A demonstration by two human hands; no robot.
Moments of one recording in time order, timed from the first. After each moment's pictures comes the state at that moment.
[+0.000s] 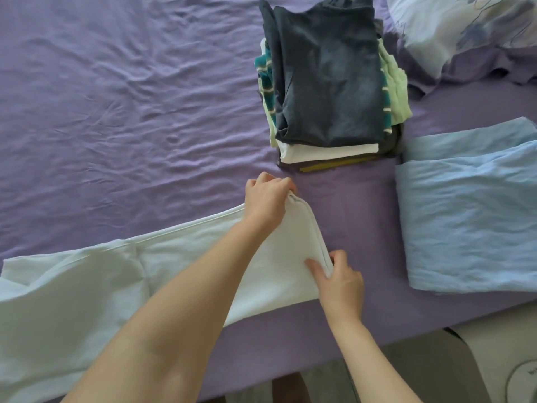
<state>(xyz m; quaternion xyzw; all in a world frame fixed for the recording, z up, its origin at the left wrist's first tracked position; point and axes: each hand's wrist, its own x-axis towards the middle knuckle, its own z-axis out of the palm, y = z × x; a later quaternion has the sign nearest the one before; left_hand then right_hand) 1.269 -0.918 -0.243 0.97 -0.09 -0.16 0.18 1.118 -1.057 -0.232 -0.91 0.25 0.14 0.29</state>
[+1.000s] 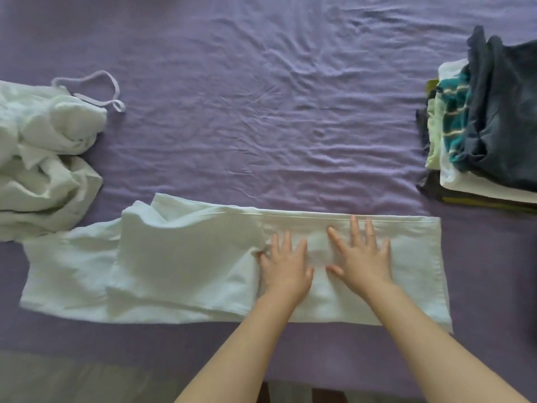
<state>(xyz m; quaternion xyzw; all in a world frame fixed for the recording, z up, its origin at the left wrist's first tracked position) 1.113 -0.753 -0.230 0.92 0.17 -0.31 0.17 1.177 -0.897 -0.235 -0.92 -0.18 0.34 -0.04</state>
